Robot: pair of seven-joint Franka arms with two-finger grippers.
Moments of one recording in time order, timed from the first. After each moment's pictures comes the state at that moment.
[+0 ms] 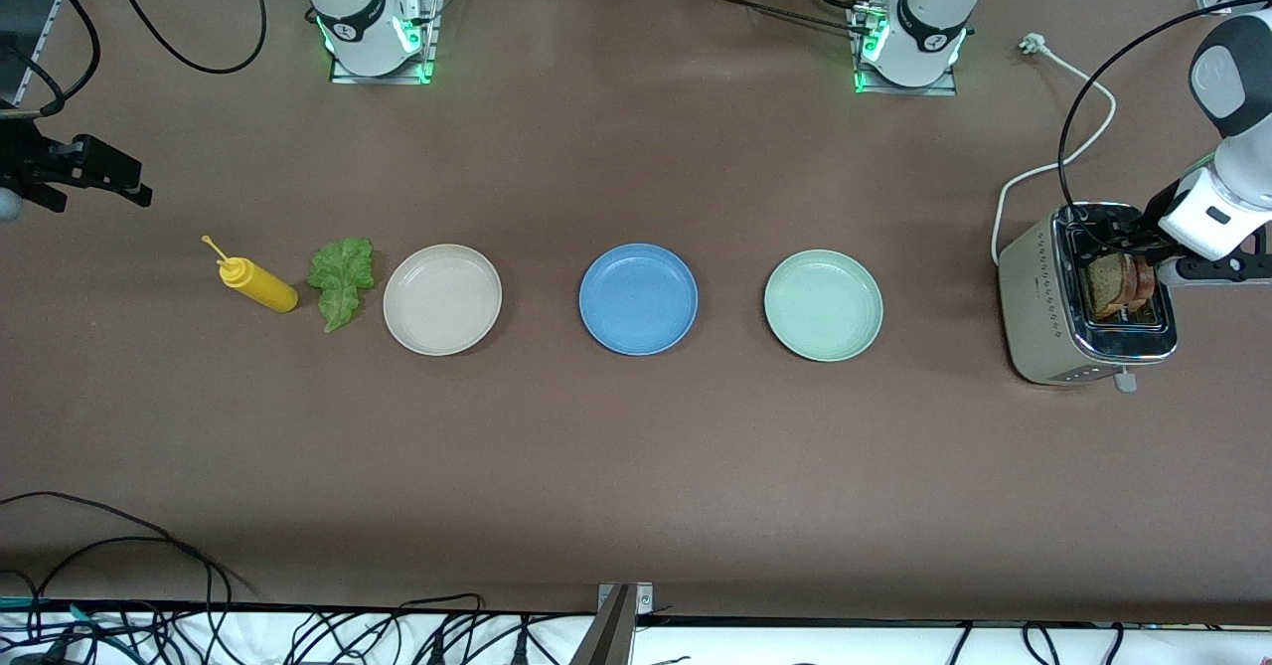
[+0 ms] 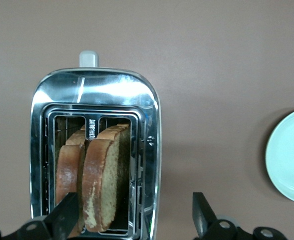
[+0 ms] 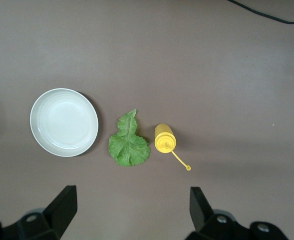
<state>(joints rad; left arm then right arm) 0.15 0.00 0.06 -2.11 0.03 2.13 0.16 -0.03 0.01 -0.05 -1.65 0.02 1.64 -0.15</state>
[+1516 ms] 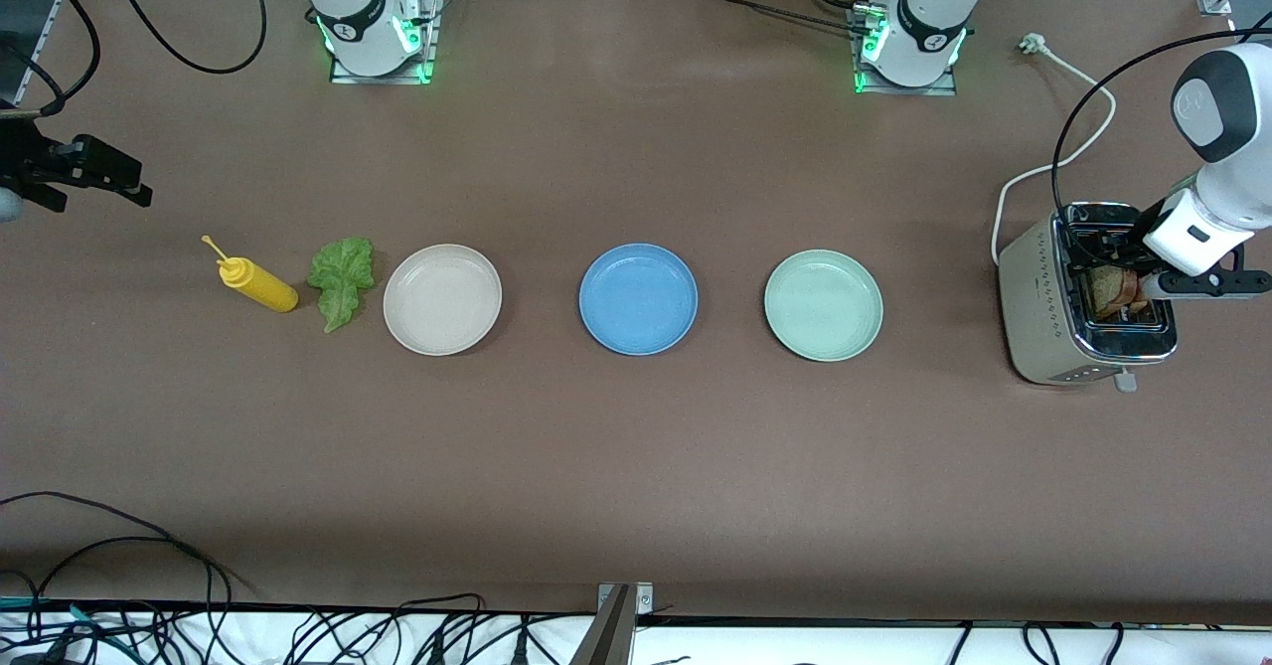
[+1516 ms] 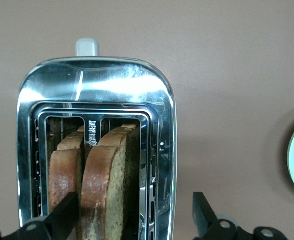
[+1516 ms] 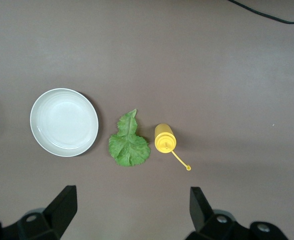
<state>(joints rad) 0.17 0.06 0.06 -2.14 0.03 2.21 0.20 -0.03 0.01 -0.05 -1.65 0.02 1.64 -0.15</state>
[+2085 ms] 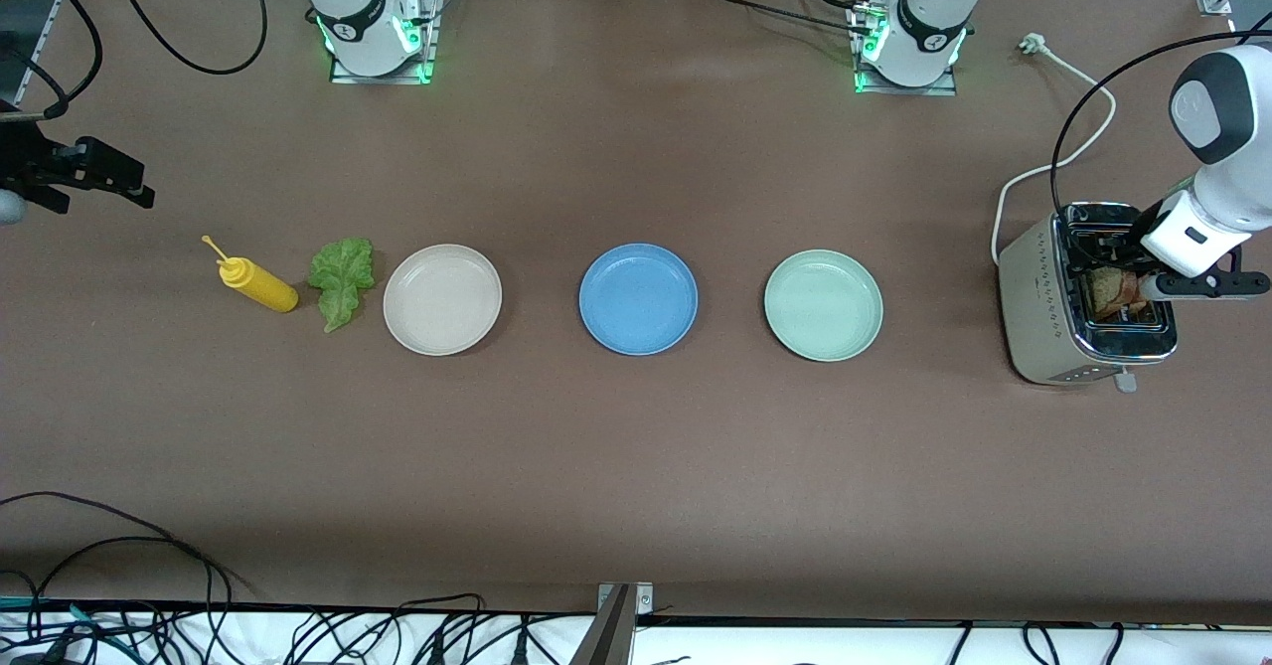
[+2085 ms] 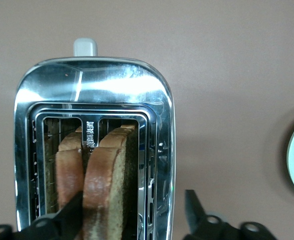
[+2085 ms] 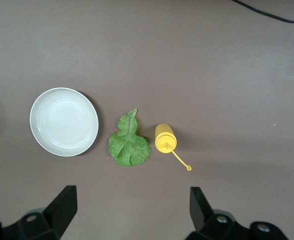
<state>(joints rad) 0.17 0.06 0.06 -2.14 0.03 2.21 0.20 -0.03 0.01 -0.05 -1.65 0.02 1.64 -0.15</state>
